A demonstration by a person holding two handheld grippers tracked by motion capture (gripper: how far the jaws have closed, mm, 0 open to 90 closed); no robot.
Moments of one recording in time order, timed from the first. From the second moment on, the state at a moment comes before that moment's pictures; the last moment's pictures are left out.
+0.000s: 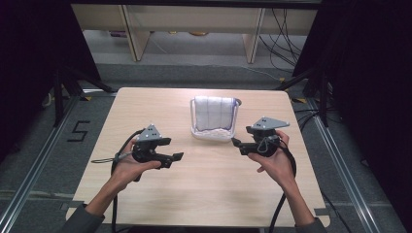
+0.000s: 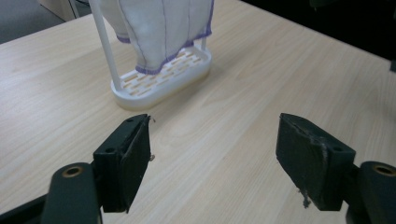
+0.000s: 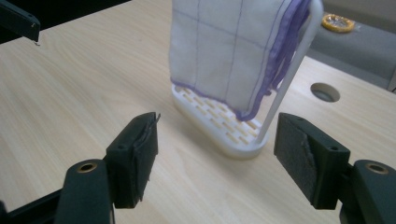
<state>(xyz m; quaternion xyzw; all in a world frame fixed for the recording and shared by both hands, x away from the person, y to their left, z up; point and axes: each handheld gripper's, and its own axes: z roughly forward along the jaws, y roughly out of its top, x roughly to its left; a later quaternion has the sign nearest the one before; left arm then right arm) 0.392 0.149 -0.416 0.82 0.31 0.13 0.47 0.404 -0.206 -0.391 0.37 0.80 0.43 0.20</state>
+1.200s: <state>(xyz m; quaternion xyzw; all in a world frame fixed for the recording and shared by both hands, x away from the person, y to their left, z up) 0.333 0.156 -0.488 0.82 0.30 0.12 0.47 0.349 -0.199 -0.457 0.37 0.82 0.41 0.15</state>
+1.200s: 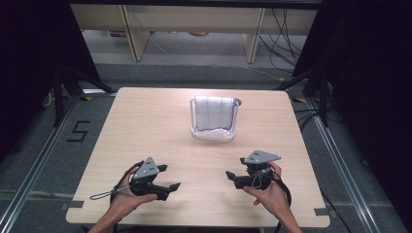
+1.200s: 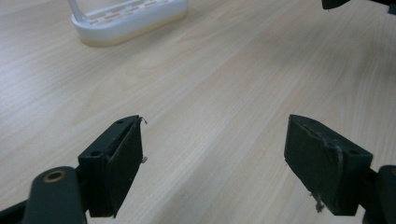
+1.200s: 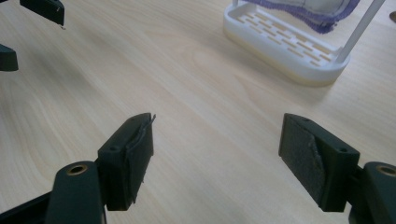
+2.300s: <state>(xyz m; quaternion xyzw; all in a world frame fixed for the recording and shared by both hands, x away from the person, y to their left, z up) 0.284 0.156 -0.511 0.86 0.28 0.11 0.41 0.302 -0.198 -0.489 0.34 0.86 0.36 0.10</state>
